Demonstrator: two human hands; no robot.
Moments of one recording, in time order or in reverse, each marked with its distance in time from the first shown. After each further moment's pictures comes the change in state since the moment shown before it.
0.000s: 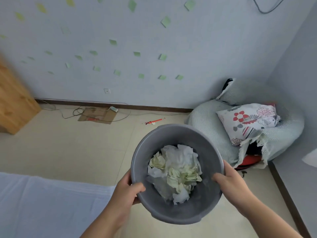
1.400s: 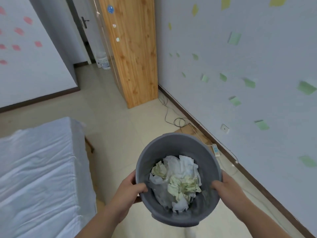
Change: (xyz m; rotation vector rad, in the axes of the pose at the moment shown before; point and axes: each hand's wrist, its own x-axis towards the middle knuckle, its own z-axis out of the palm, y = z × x) left_hand 0.492 0.232 -0.523 -0.438 0.745 -0.067; right_hand 0.691 -0.425 0.627 -0.437 -0.836 -0.187
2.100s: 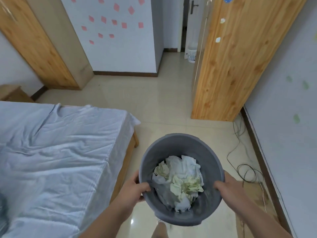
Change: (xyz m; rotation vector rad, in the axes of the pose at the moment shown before) left_hand 0.275 0.139 -0.154 -0.341 0.534 -0.016; right_hand 0.437 -0.292 0.156 -0.340 -0.490 -0.175
